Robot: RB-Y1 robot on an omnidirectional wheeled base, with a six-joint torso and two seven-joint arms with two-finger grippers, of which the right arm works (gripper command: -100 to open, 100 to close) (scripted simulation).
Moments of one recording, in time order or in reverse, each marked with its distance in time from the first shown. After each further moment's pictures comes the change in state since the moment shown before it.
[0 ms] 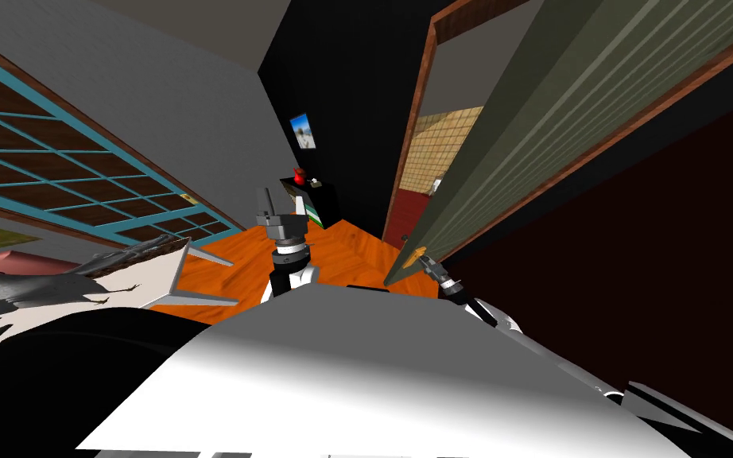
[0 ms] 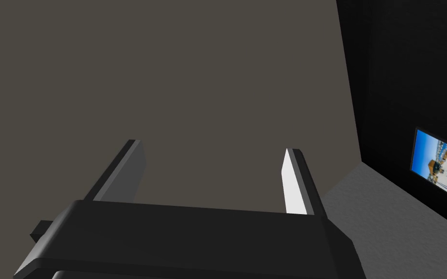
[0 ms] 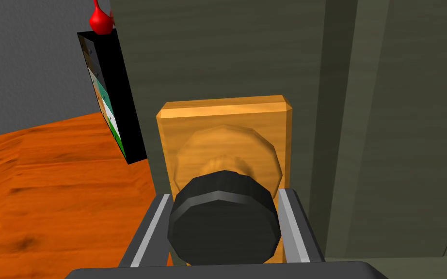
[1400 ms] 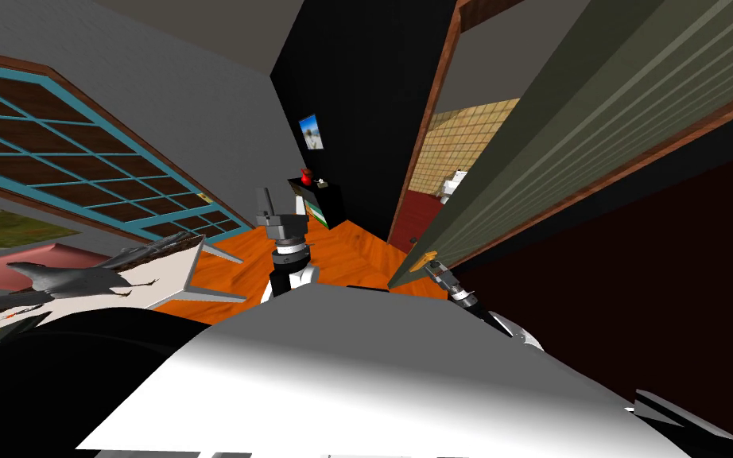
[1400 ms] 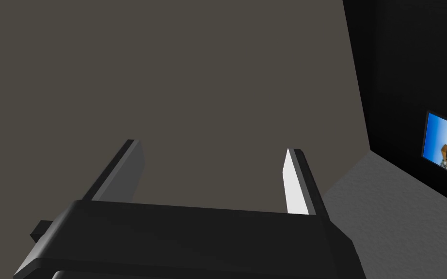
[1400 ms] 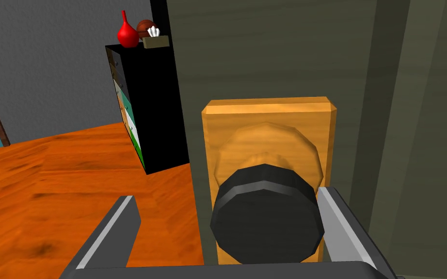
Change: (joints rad) arm 0.030 -0.006 0.025 0.161 0.023 -0.241 -0.048
